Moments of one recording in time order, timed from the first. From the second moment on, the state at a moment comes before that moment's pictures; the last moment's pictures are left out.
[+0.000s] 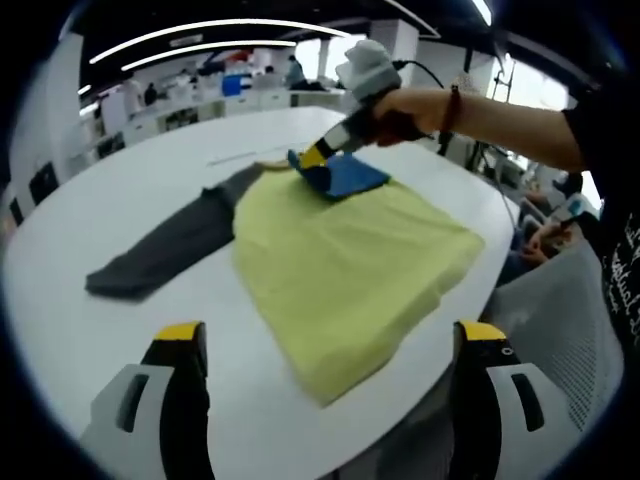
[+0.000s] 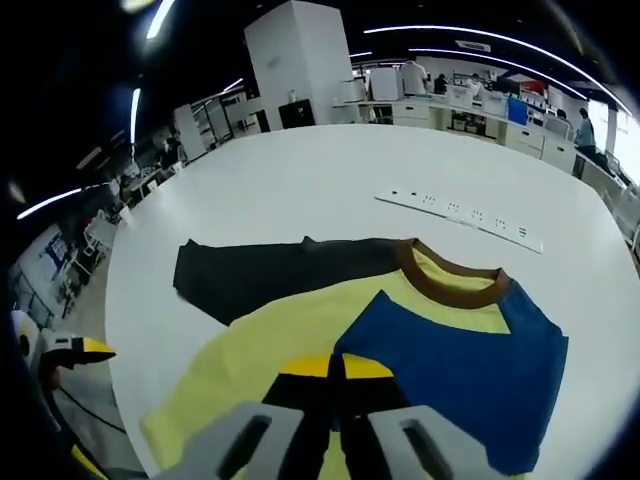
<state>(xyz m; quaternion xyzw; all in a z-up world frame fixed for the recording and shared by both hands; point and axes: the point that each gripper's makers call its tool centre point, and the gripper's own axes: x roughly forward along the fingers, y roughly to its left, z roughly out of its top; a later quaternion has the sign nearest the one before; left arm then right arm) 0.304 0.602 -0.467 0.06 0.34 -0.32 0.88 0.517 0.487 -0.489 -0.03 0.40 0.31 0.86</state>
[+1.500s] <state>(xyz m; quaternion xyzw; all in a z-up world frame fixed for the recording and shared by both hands) 0.308 0.611 -0.467 0.03 0.34 -0.30 0.89 0.520 0.484 -0.532 -0.02 0.43 0.27 0.86</state>
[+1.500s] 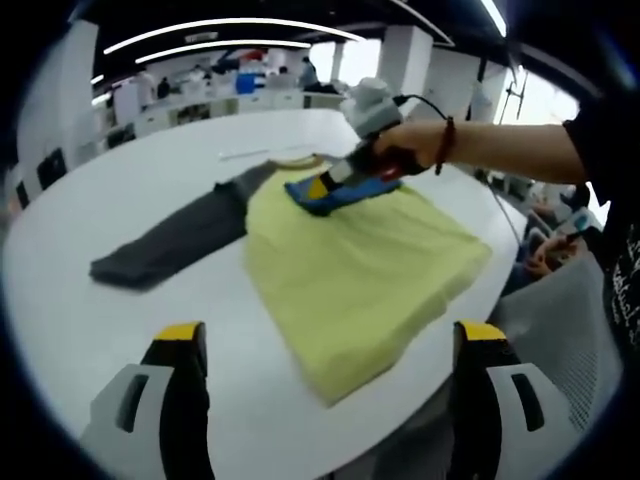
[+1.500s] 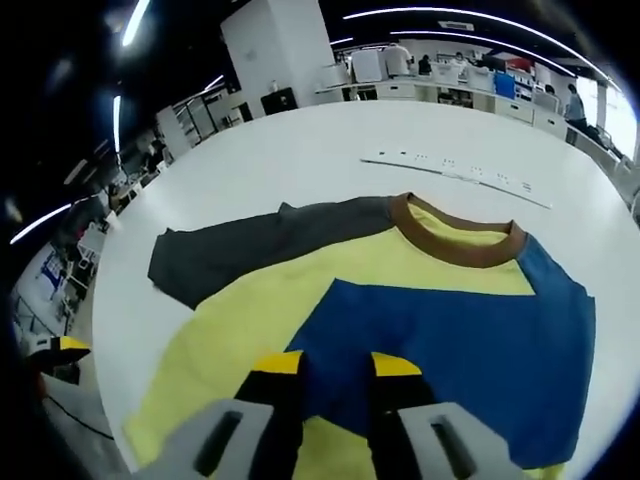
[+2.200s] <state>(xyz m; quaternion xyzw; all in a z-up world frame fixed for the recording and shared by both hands) 0.307 0.608 -0.465 0.03 0.34 -0.30 0.89 0.525 0.477 -0.537 0.00 0.42 0.25 0.87</state>
